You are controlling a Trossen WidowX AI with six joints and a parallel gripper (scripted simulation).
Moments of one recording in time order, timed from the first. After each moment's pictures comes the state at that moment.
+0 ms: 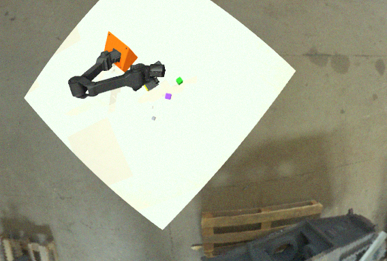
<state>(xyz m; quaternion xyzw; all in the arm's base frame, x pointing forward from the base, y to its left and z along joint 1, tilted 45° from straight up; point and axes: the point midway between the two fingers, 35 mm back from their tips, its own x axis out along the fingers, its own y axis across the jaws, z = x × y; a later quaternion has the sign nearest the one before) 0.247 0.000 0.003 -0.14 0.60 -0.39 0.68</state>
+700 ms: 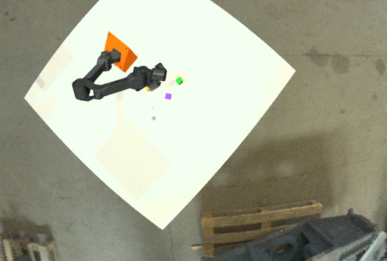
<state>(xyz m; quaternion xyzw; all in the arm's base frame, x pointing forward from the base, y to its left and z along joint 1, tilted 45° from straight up) 0.242 -0.025 -0.028 -0.13 0.61 -0.40 0.67</state>
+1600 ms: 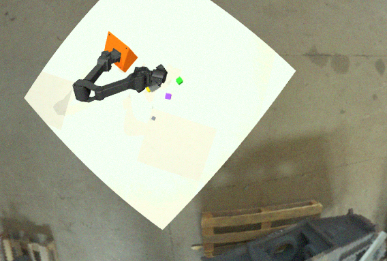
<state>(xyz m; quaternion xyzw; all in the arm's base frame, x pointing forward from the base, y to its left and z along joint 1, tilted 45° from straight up) 0.245 -0.040 -0.042 -0.14 0.60 -0.39 0.69</state>
